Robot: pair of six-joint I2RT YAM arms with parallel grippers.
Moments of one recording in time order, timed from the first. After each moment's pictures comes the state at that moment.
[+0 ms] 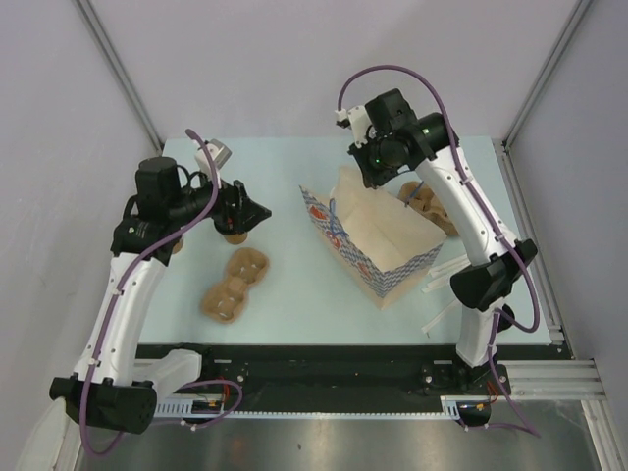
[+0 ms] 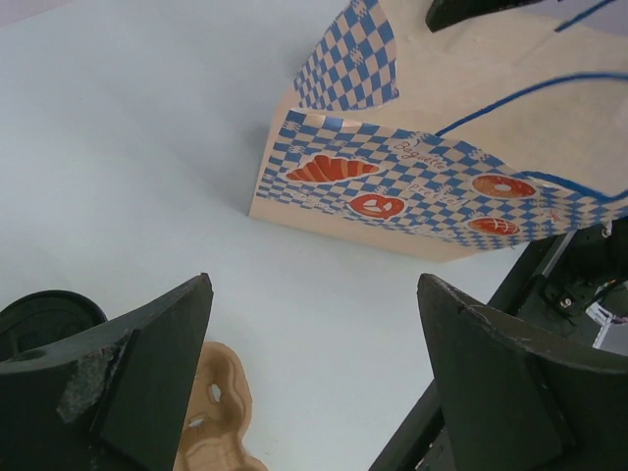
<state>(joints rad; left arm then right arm) -0.13 1.07 1.24 -0.60 0.71 0.01 0.56 1.91 2.31 -1.31 -0.07 -0.17</state>
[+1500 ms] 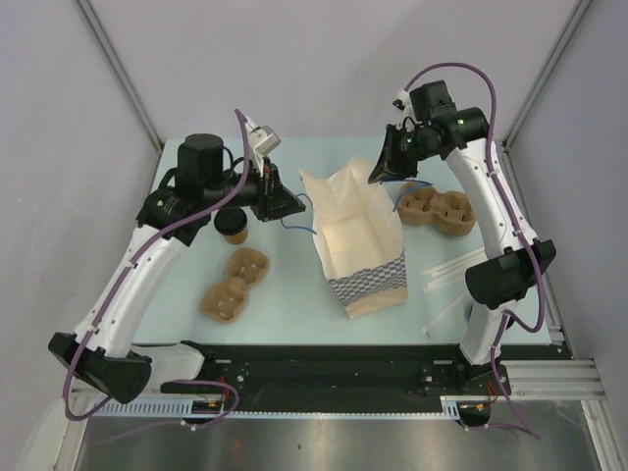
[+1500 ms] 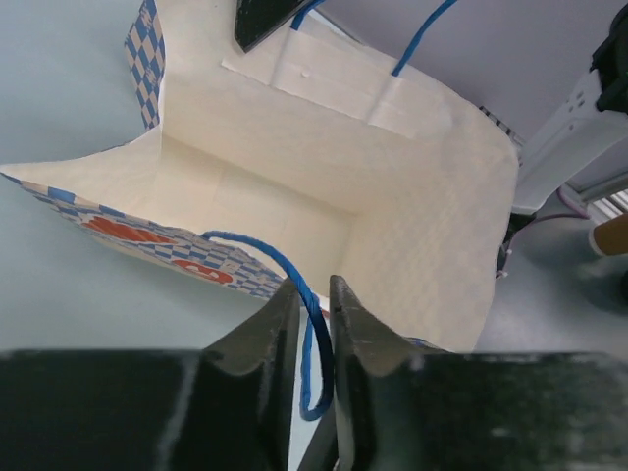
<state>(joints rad) -0.43 1.23 1.48 -0.66 0.72 -0.11 0.34 1.86 2.21 -1.26 -0.42 0.47</state>
